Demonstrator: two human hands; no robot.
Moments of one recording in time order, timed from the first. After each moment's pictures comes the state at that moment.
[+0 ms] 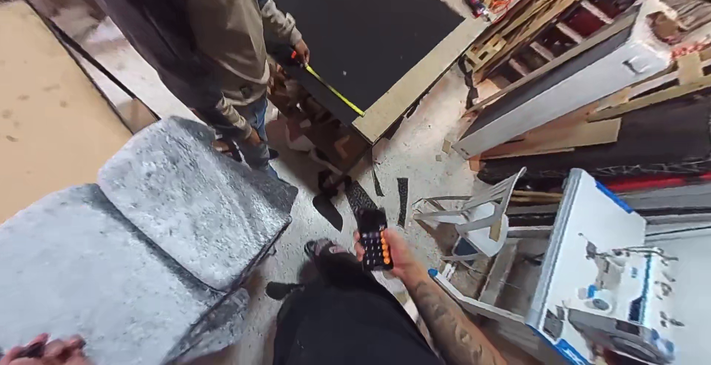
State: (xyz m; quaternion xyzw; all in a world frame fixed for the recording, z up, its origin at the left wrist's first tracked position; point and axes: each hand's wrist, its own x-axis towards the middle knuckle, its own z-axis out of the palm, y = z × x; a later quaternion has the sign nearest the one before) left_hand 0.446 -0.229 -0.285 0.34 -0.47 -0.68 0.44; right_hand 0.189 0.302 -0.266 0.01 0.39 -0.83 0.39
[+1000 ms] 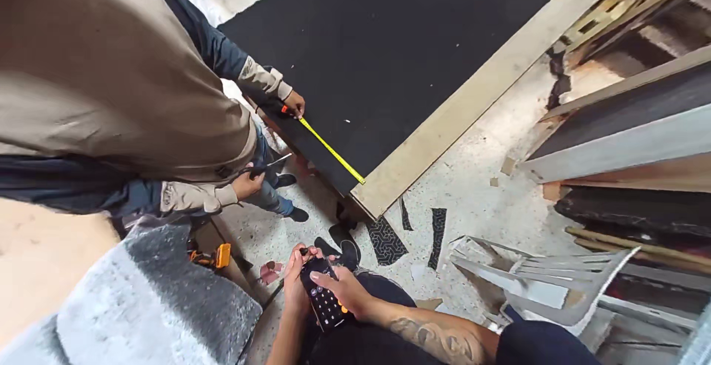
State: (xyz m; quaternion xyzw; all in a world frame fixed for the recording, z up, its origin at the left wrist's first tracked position) left_hand -0.065 0.126 -0.303 0.24 -0.31 -0.92 0.09; right_hand -0.114 0.265 -0.263 0.04 0.54 -0.64 0.54
